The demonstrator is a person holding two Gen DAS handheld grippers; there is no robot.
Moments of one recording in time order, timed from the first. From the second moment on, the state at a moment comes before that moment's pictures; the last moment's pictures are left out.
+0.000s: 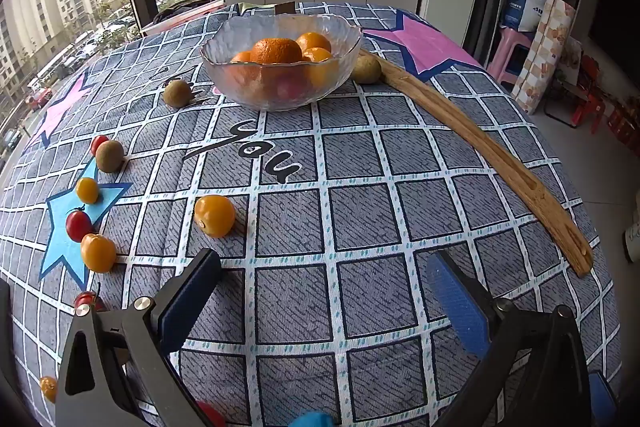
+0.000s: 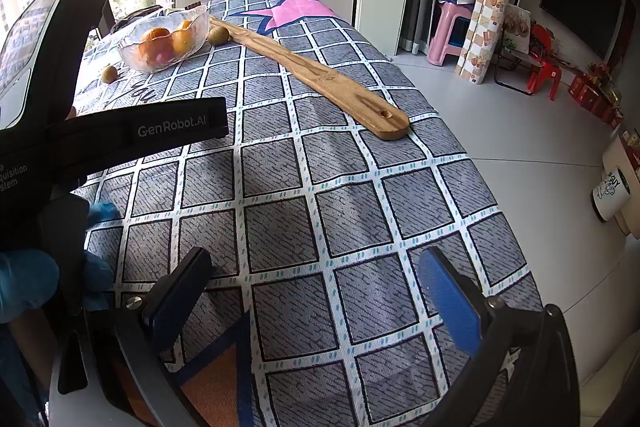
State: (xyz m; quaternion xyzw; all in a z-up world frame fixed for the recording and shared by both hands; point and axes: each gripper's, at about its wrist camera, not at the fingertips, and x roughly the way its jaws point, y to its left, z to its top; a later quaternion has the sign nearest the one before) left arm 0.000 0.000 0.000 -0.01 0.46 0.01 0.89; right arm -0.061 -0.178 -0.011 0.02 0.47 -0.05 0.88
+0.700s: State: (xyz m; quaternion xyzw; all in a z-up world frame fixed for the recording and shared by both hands) left arm -0.160 0.128 0.087 -0.01 0.40 0.03 0.91; right arm -0.098 -0.139 0.006 -0.04 0.48 0.05 0.88
